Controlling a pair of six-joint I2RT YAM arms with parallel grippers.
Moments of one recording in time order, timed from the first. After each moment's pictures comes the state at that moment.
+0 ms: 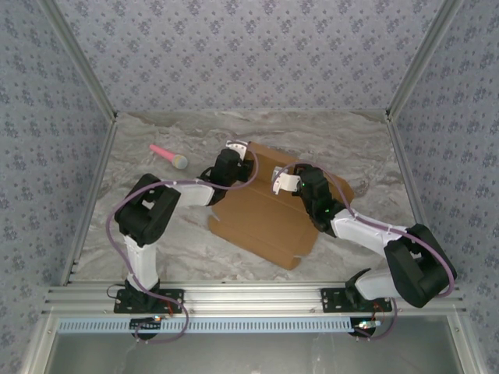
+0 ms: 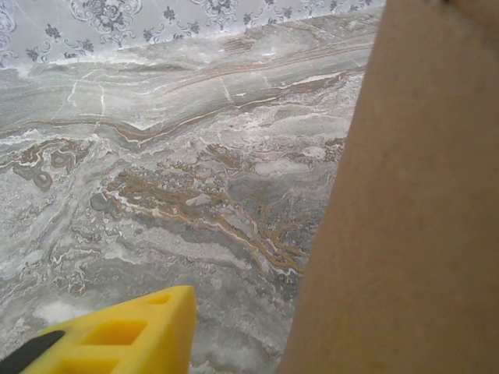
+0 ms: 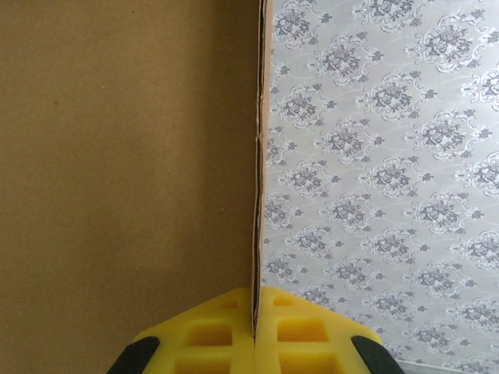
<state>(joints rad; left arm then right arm) -0.63 1.93 1.05 0.42 -0.20 -0.16 0.58 1.34 0.61 0.42 0.41 -1.26</state>
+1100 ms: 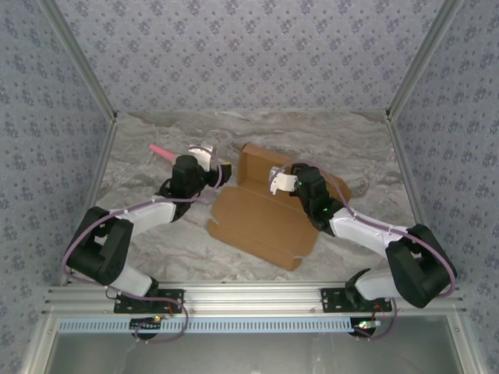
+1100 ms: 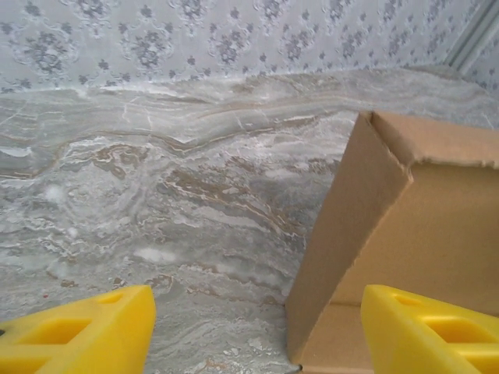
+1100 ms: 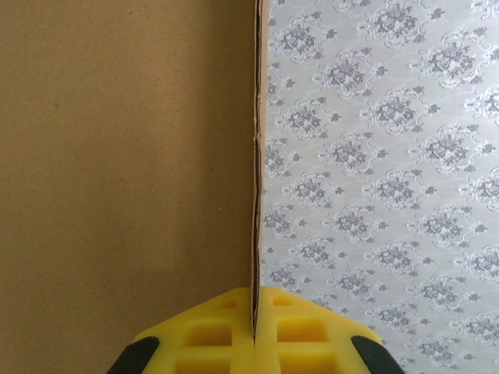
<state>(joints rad) -0.46 1.49 0.71 0.45 0.05 -0.21 0.61 1.34 0.65 0.36 0.41 -1.25</state>
